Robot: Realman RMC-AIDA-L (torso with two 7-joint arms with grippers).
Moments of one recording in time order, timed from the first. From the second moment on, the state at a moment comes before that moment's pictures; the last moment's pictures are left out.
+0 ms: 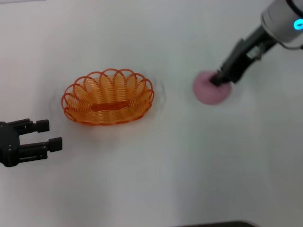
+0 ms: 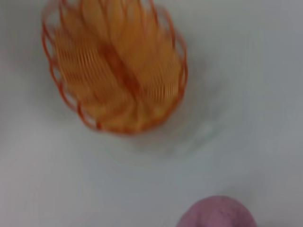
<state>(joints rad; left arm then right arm) -0.36 -2.14 0.37 0.97 2.33 1.95 -1.59 0.81 2.08 -1.07 -1.11 -2.66 -1.72 2.22</state>
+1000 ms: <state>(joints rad) -0.37 -2.14 0.37 0.95 2.33 1.94 -1.59 0.94 2.09 -1.27 -0.91 -2.15 -1.35 2.14</state>
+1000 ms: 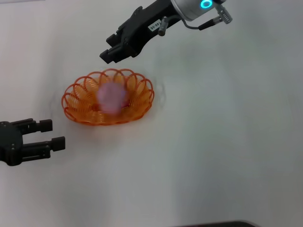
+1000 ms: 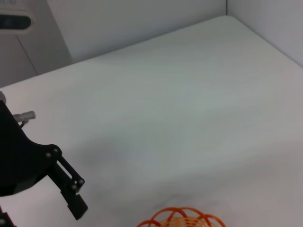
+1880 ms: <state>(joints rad) -0.37 -2.13 0.37 0.95 2.33 1.93 -1.60 0.52 2.06 -0.89 -1.17 -2.08 -1.76 2.00</state>
